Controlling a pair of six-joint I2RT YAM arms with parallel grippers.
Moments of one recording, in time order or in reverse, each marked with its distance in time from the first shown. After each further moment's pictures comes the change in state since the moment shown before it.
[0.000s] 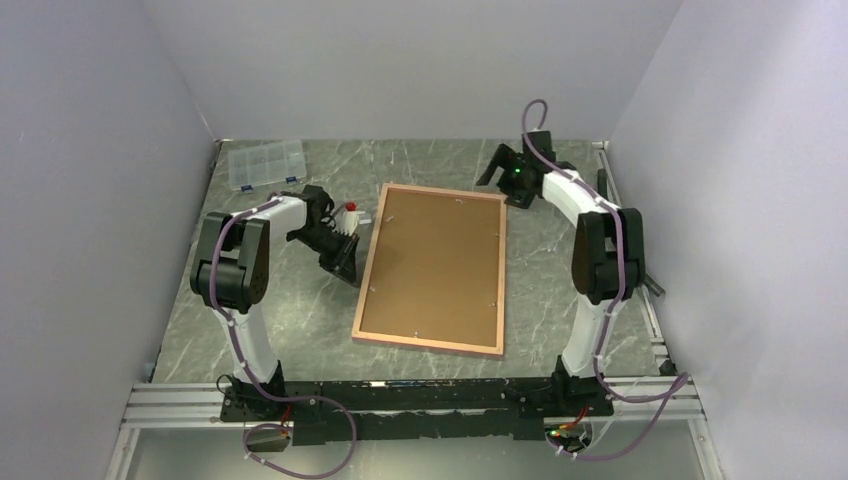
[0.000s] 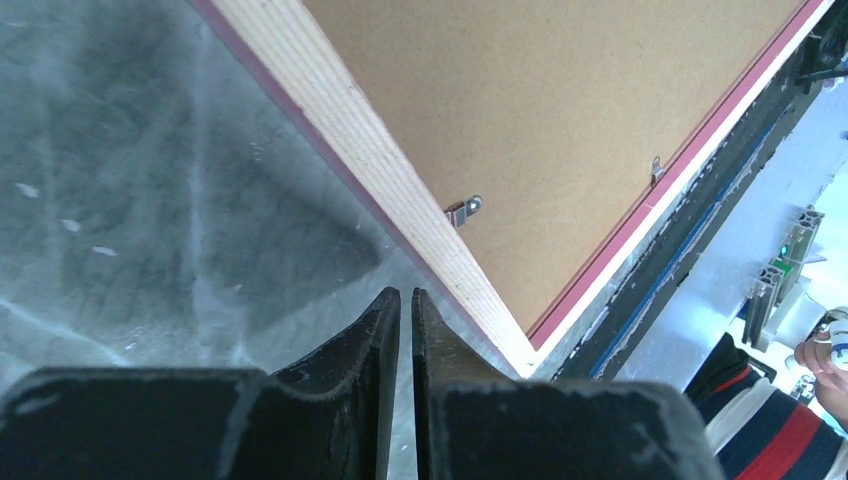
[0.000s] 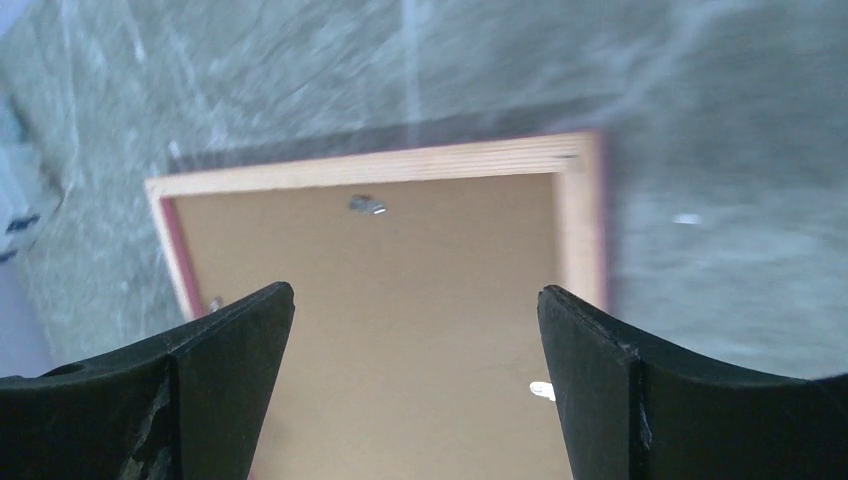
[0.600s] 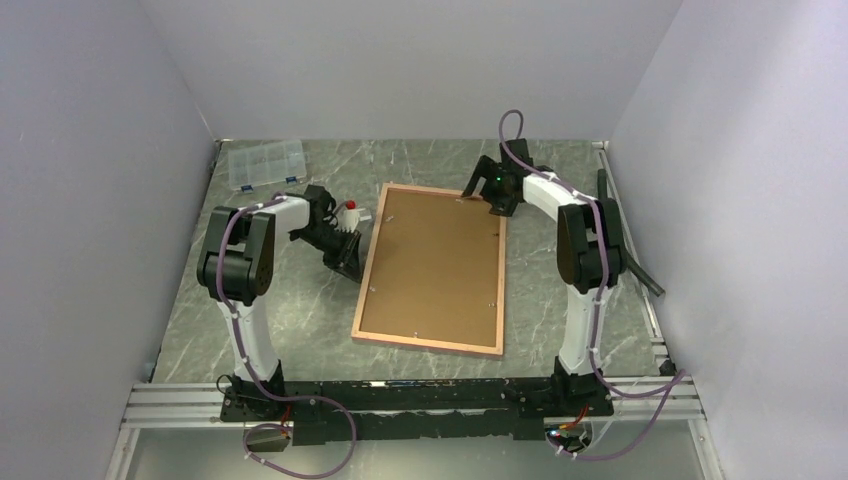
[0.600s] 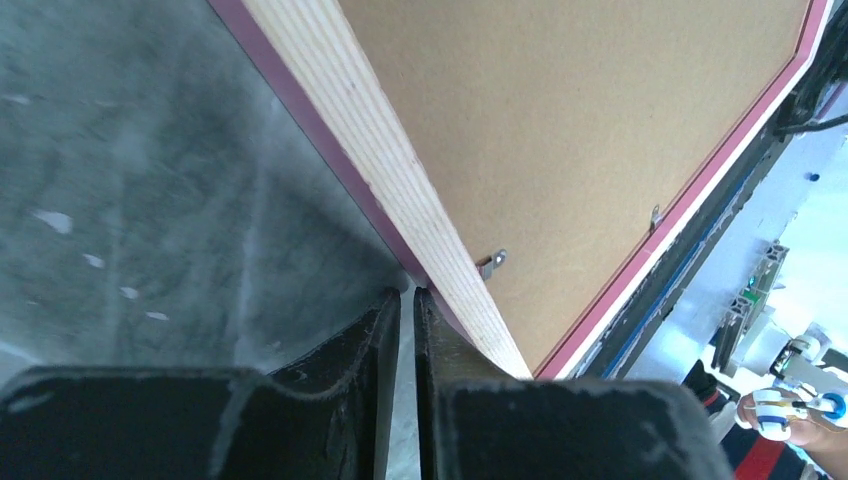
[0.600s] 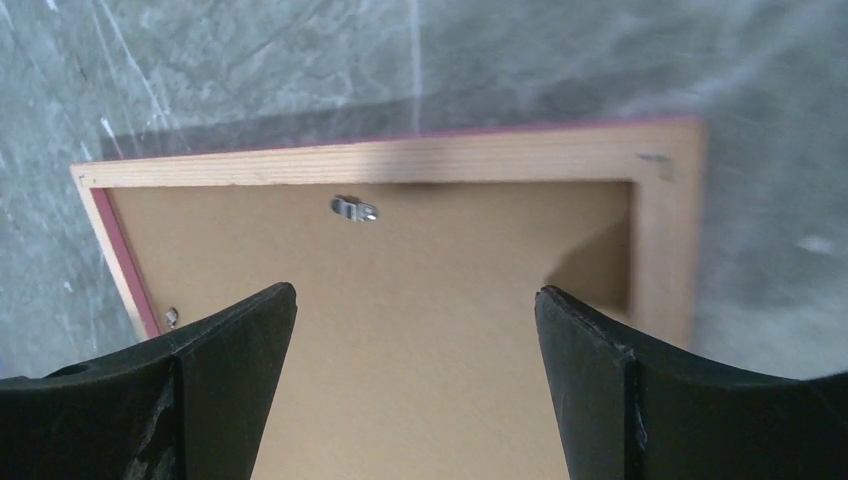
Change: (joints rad) left arm 0.008 0.072 0.030 0.093 0.026 -0.090; right arm 0.041 0.062 -0.013 0.017 0.079 0.011
